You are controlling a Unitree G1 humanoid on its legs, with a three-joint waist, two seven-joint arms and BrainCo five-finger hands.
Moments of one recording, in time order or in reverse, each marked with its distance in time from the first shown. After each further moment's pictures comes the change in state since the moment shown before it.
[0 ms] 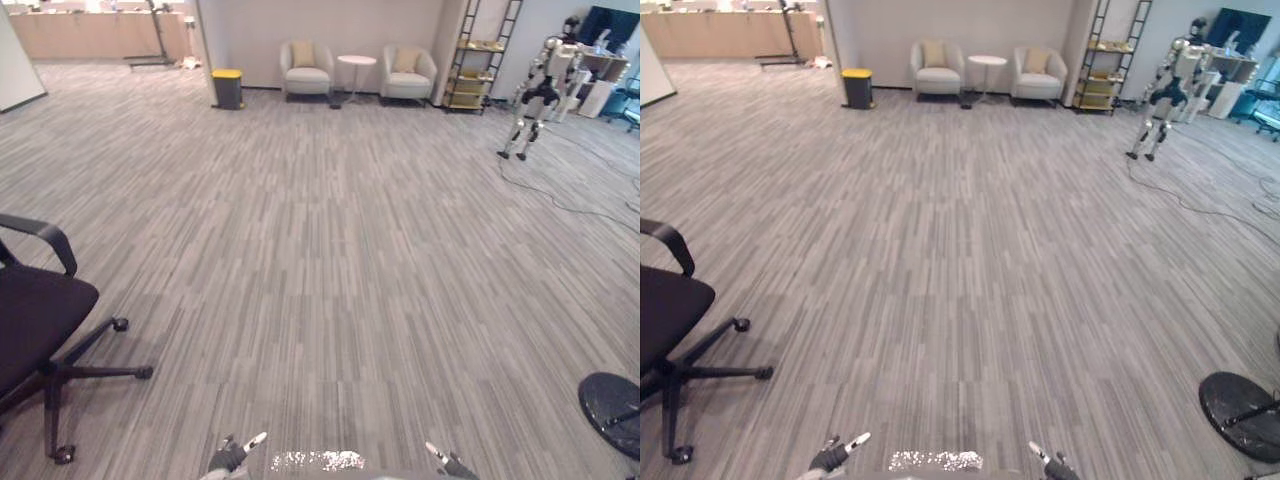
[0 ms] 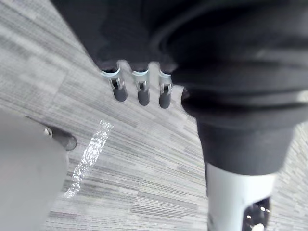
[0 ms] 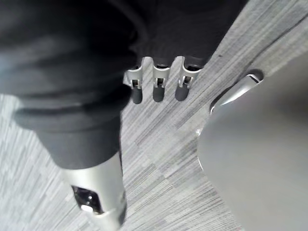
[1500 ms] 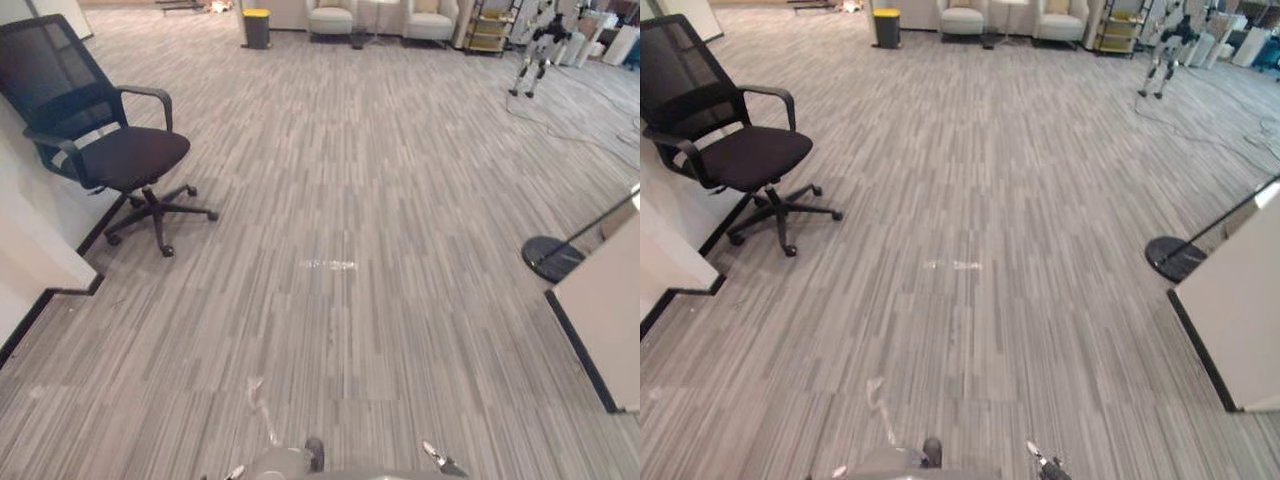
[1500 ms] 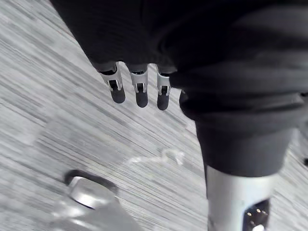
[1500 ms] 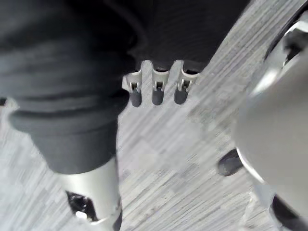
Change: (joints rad) left arm 0.016 0.005 0.025 -0.012 0.048 0.030 -0.001; right arm 0.023 -0.005 -0.092 -0.077 0.000 -0.005 0.007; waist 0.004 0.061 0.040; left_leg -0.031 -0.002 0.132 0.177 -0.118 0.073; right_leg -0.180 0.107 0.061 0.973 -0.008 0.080
